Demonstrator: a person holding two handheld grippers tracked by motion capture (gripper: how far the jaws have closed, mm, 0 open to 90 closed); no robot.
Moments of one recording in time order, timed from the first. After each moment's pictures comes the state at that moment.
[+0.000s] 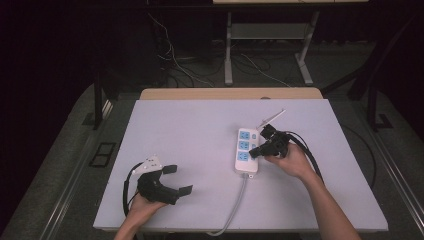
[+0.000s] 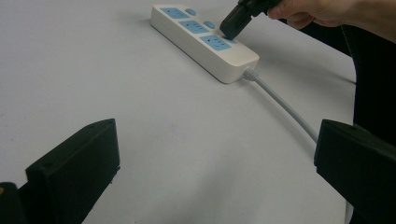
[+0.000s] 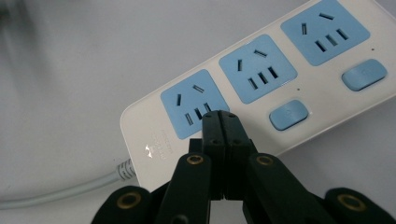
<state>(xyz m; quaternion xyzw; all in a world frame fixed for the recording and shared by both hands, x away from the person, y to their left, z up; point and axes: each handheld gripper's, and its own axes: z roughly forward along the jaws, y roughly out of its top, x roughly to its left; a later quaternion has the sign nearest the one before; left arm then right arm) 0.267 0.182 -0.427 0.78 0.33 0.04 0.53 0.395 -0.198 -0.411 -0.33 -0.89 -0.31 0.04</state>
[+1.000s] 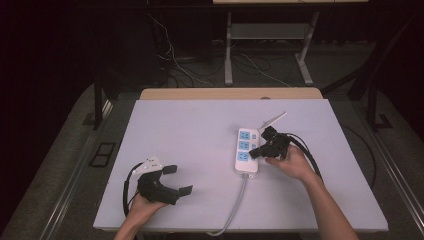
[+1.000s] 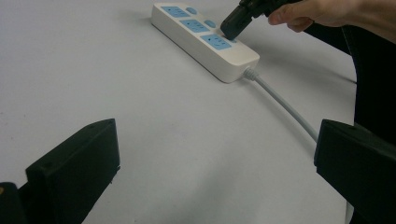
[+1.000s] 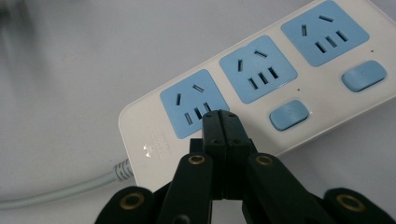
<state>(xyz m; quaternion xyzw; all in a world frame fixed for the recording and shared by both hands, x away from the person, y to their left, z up) 0.267 0.182 -0.427 0.78 0.33 0.04 0.53 0.391 -0.200 -0.415 -0.33 -0.89 -0.32 0.03</state>
